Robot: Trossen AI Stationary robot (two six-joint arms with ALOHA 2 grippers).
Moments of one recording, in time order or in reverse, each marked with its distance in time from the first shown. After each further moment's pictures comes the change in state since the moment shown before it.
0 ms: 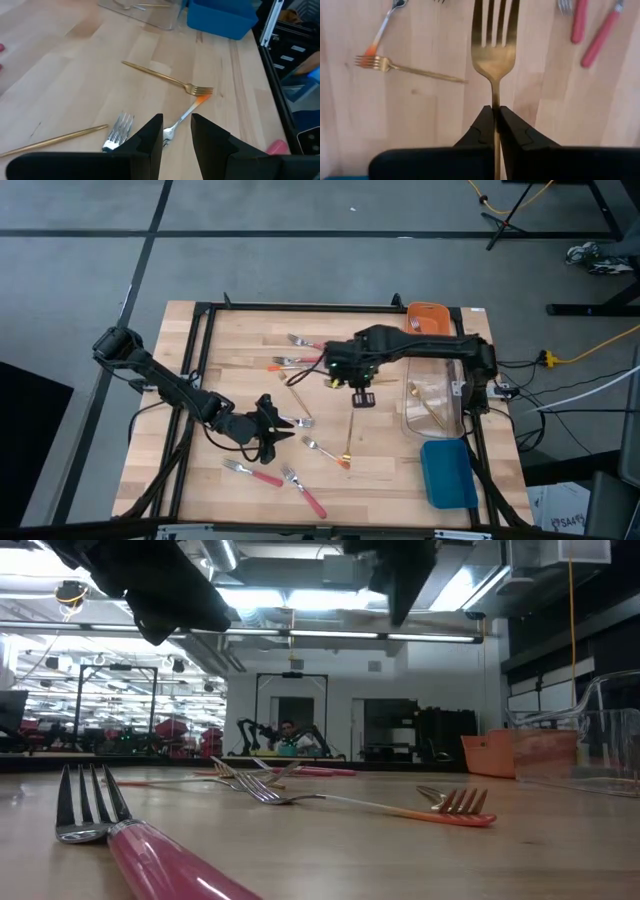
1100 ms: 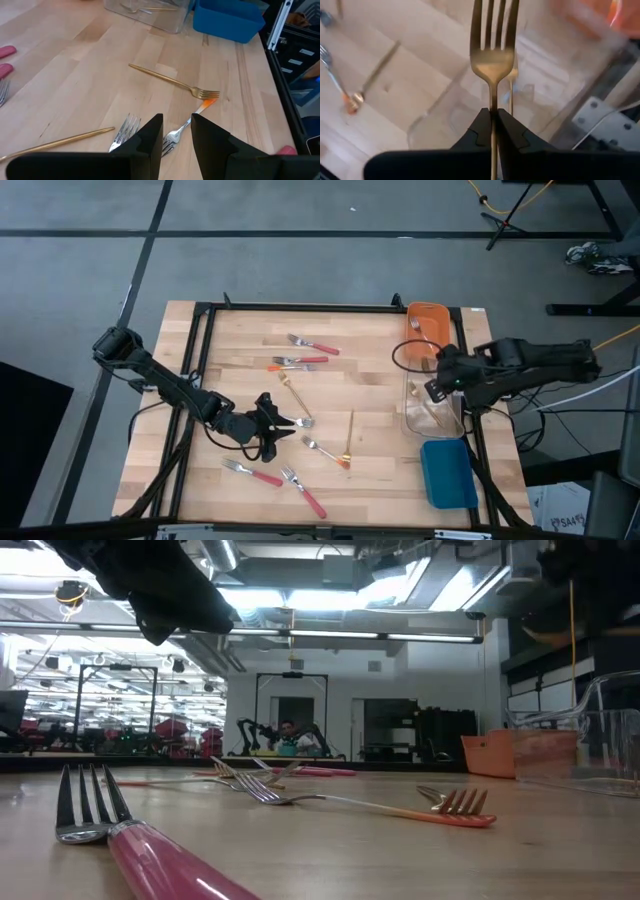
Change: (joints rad) left arm 0.004 0.000 0.000 -0.003 -0.027 0.003; right arm 0.163 -1.010 -0.937 0.033 0.150 1.233
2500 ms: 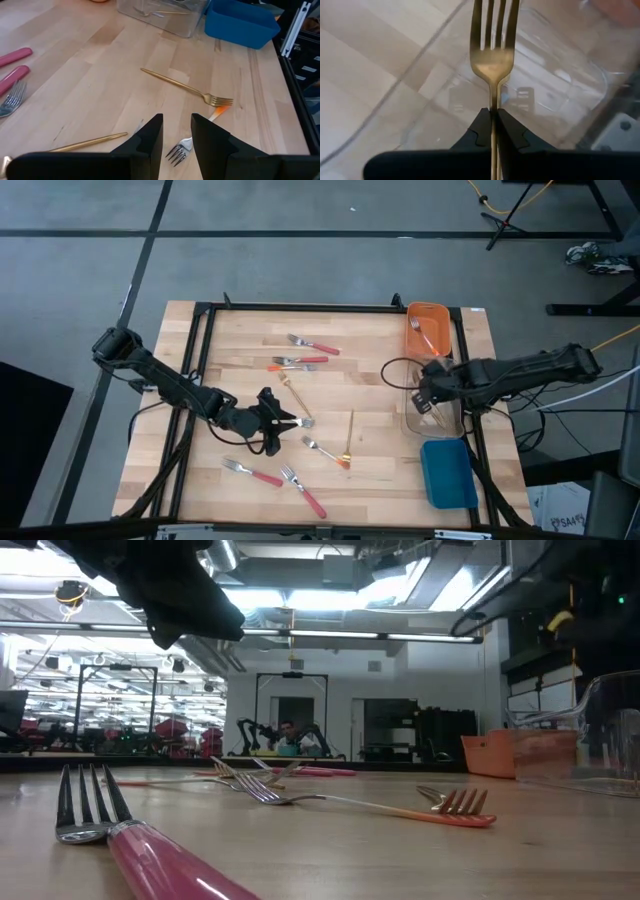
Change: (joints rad) left arm 0.051 0.000 0.000 0.000 0.003 0.005; right arm 0.000 0.006 -0.391 0.305 0.063 -0.029
